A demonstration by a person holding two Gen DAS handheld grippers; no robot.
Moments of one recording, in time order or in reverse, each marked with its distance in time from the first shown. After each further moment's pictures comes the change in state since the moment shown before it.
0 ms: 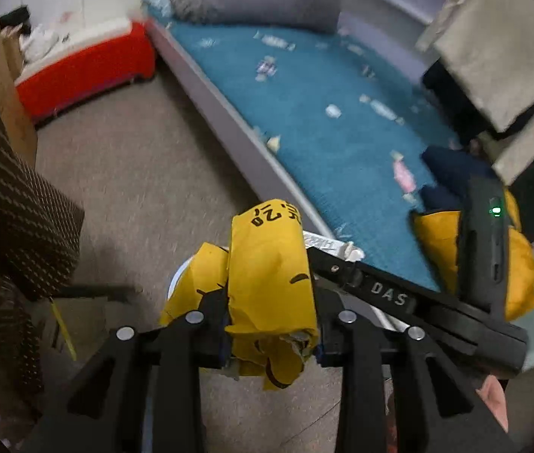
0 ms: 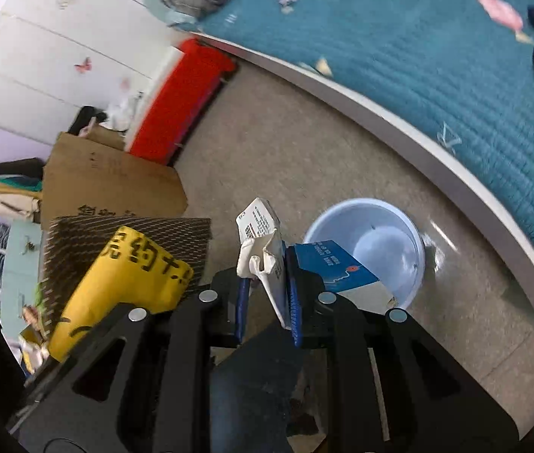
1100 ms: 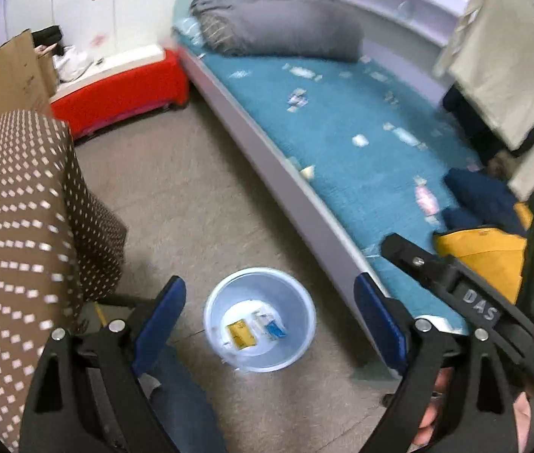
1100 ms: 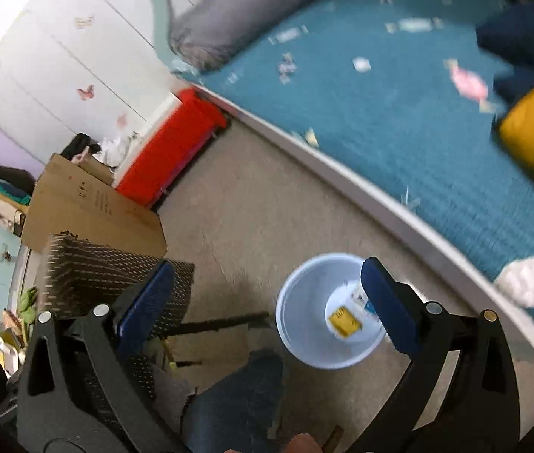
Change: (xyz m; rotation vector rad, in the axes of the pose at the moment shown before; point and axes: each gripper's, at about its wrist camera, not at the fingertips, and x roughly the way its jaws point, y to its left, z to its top) left arm -0.075 0.012 -0.013 0.010 -0.160 0.077; right arm -0.075 0.037 -0.026 -0.118 -0.293 -0.091
